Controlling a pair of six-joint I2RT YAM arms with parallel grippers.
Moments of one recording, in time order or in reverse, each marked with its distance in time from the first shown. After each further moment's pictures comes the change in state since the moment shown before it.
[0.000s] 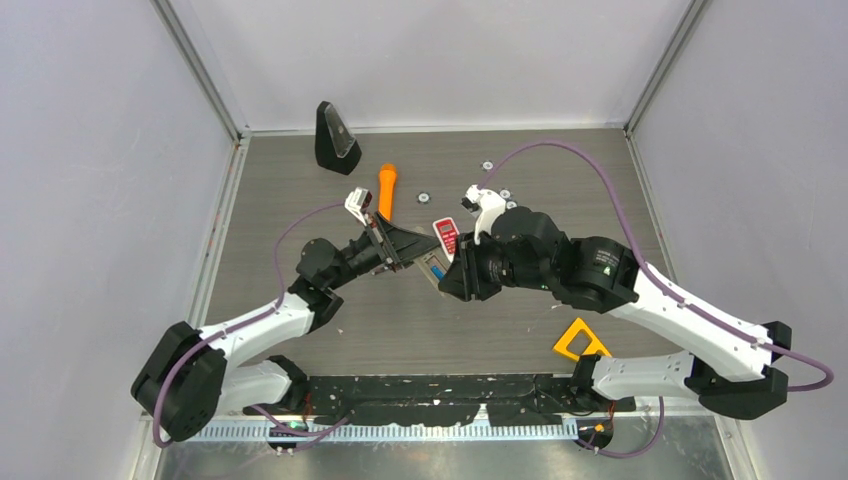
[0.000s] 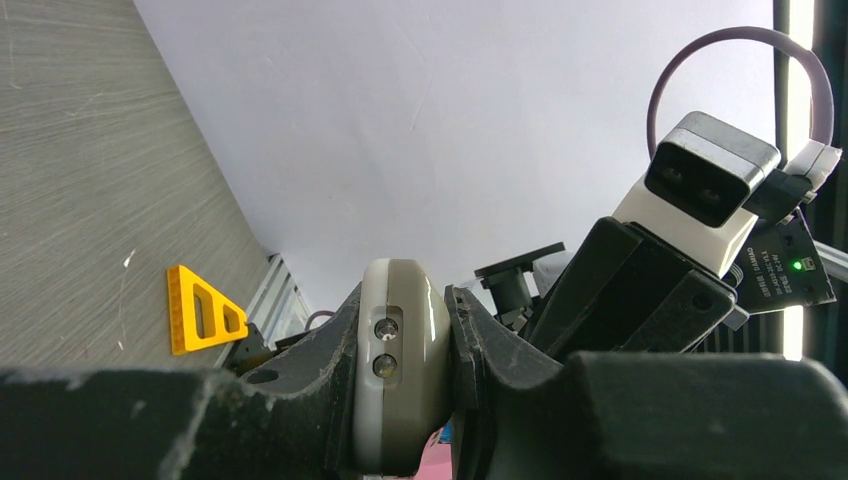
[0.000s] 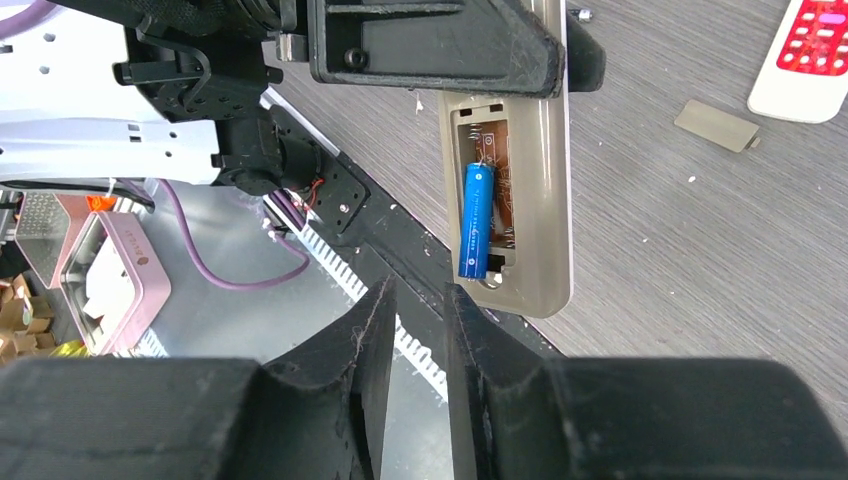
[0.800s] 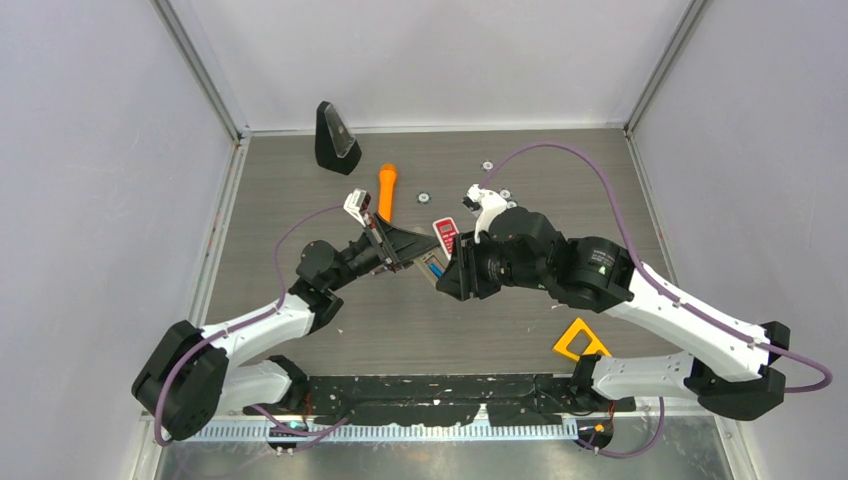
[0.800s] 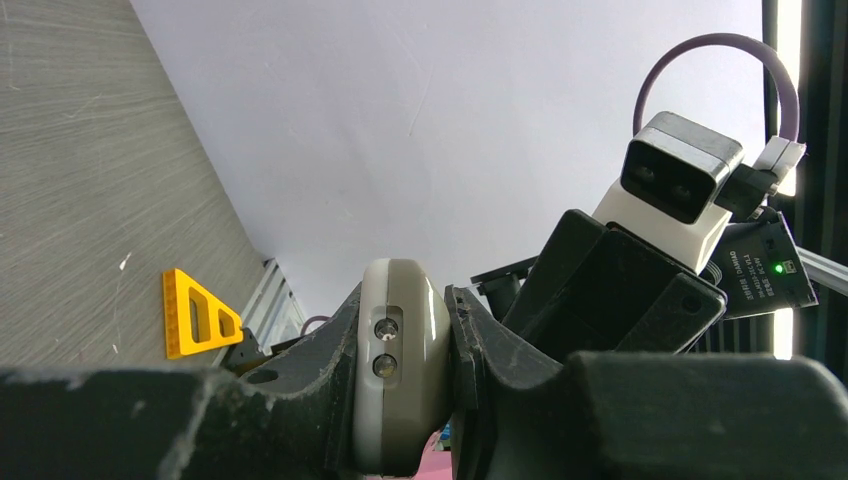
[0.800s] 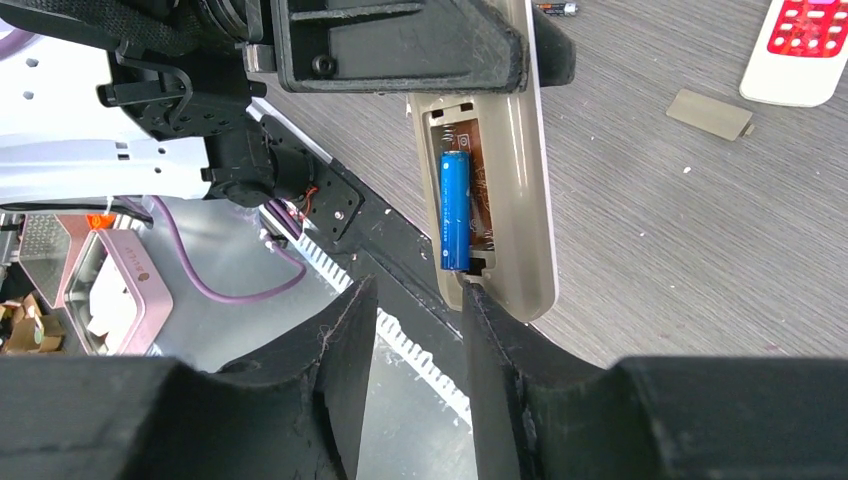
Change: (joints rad) left arm 0.000 0.007 -0.018 0.030 -0.018 -0.020; right arm -0.014 0.010 -0.023 0.009 0.011 0.034
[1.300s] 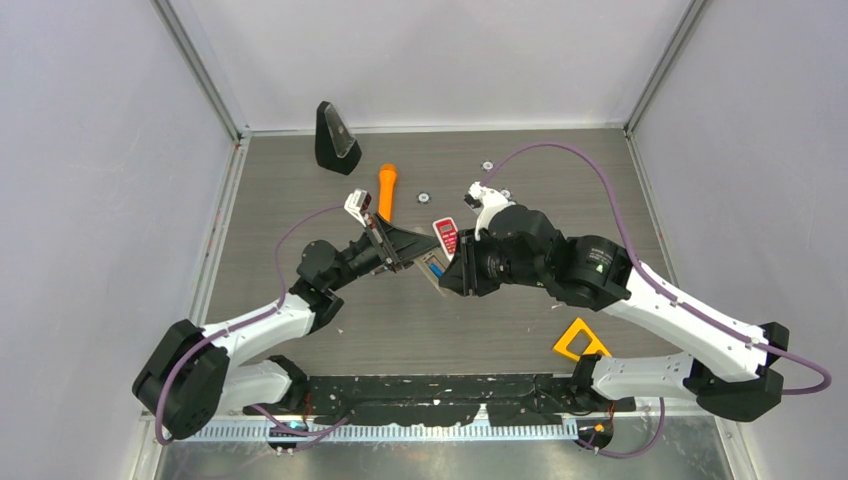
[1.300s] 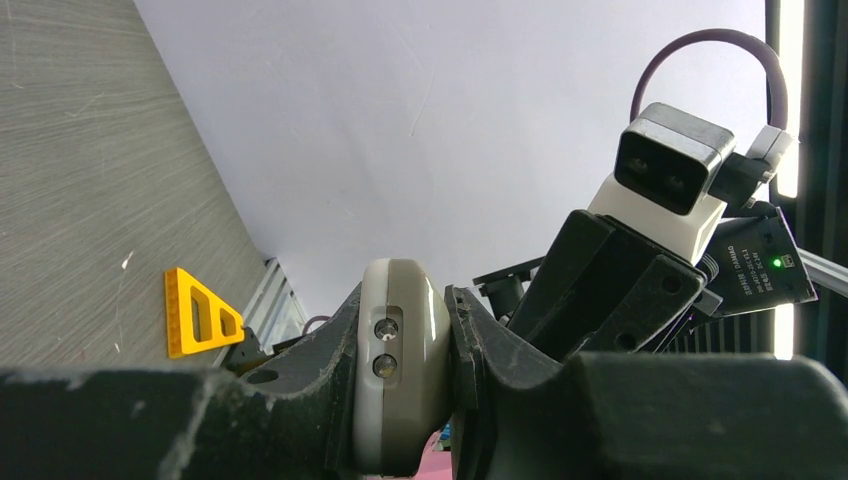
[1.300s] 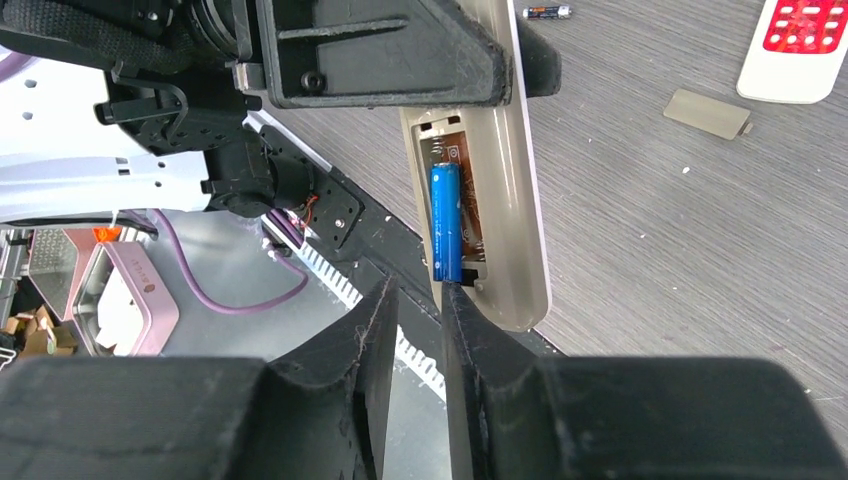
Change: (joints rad) left arm 0.000 0.005 0.000 0.000 0.000 0.000; right arm -0.021 -0.005 -0.014 0.014 -0.005 0.015
